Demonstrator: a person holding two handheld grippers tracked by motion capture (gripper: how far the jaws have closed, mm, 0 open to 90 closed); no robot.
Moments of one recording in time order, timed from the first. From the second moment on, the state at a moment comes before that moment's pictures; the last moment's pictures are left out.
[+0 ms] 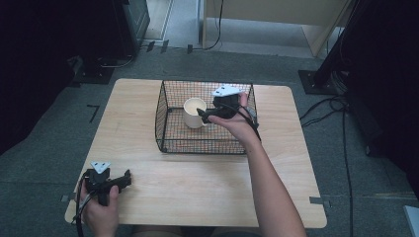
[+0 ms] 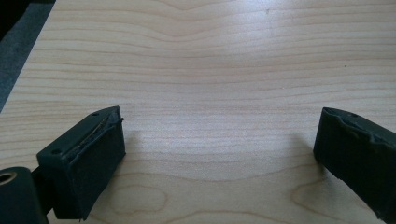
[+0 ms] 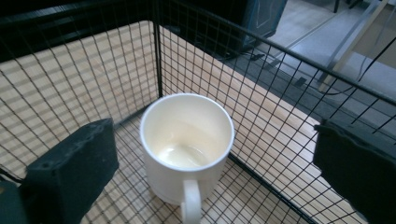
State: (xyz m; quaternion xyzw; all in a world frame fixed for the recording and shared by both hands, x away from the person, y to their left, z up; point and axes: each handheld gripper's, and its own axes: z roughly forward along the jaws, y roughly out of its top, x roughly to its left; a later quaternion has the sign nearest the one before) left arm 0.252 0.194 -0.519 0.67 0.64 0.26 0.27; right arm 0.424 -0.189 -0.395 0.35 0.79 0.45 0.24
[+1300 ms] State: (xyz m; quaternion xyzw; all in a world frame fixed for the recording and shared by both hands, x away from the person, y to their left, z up) left arm 0.252 0.194 -0.519 0.67 0.64 0.26 0.27; right arm 0.303 -0.254 -0.404 0.38 0.77 0.44 0.24
